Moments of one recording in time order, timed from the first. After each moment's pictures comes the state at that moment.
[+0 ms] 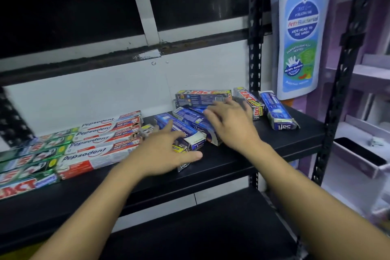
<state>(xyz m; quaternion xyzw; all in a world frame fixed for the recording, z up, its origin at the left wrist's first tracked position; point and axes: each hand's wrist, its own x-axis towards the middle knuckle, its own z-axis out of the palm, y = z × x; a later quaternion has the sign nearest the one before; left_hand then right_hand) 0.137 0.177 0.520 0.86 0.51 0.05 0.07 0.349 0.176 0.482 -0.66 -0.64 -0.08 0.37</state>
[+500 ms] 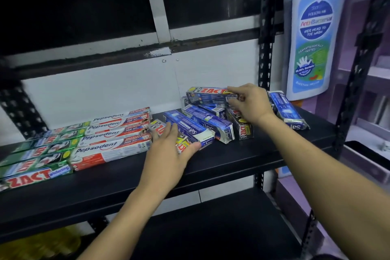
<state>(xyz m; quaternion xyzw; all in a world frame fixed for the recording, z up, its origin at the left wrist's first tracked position) 0.131 0.160 0.480 0.80 0.52 0.29 0.06 0.397 0.209 0.506 -0.65 -0.61 -0.05 0.44</state>
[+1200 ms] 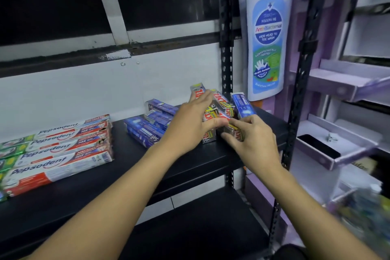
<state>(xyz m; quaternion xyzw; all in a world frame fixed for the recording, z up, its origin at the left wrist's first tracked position) 0.264 0.180 0.524 0.91 0.27 0.29 0.09 0.413 0.098 0.447 -0.72 -0.52 -0.14 0.44</state>
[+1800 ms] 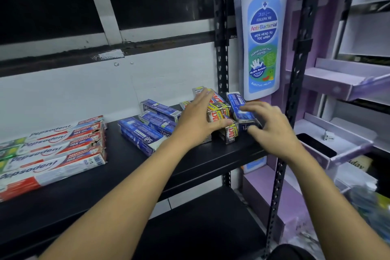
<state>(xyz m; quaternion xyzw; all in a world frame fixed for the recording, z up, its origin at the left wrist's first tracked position) 0.298 0.203 0.506 0.90 0.31 0.28 0.12 0.474 0.087 0.464 -0.69 -0.57 -0.05 0.44</state>
